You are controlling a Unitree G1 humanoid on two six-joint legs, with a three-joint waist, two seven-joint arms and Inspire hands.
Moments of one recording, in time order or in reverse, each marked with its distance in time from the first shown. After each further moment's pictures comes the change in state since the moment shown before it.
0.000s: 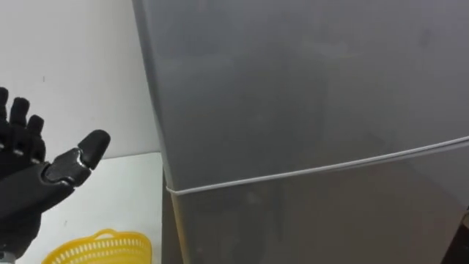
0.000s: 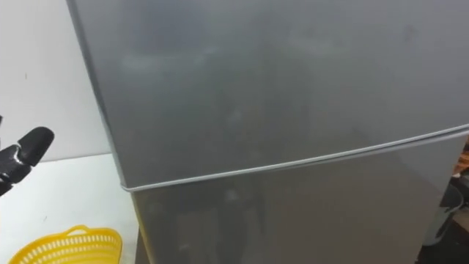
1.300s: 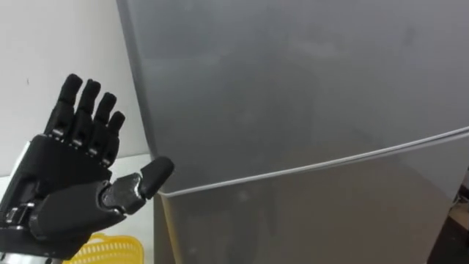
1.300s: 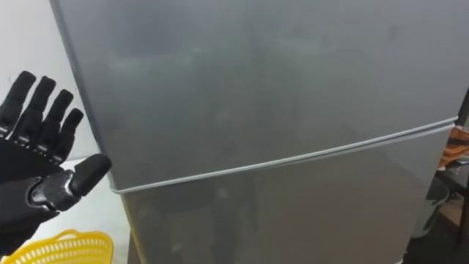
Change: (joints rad) left arm 0.000 -0.007 -0.082 -0.004 0.003 0.067 -0.237; right arm -0.001 0.001 0.001 -0.042 -0.076 0.031 -0.022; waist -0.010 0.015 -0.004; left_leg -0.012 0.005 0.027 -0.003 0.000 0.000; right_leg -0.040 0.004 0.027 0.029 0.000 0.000
